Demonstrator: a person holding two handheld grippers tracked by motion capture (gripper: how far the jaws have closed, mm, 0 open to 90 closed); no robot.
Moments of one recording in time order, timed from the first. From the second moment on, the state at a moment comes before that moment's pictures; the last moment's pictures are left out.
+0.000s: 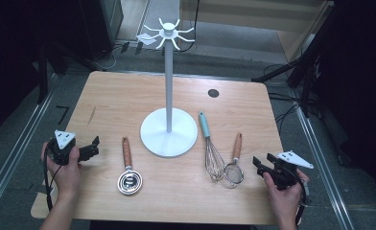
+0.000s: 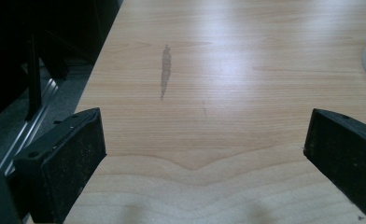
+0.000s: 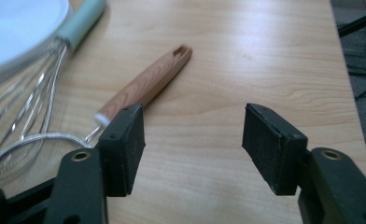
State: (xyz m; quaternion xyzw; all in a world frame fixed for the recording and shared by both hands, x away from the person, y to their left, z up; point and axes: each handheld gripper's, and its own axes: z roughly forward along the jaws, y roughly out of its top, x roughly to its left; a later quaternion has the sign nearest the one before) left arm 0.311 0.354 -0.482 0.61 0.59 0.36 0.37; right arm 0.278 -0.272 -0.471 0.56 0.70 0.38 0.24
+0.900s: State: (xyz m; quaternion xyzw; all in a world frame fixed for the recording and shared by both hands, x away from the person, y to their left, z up) left arm 0.310 0.354 -0.482 0.62 0.59 0.36 0.37; right arm 0.347 -0.216 -0.416 0.57 0.76 0.30 0.12
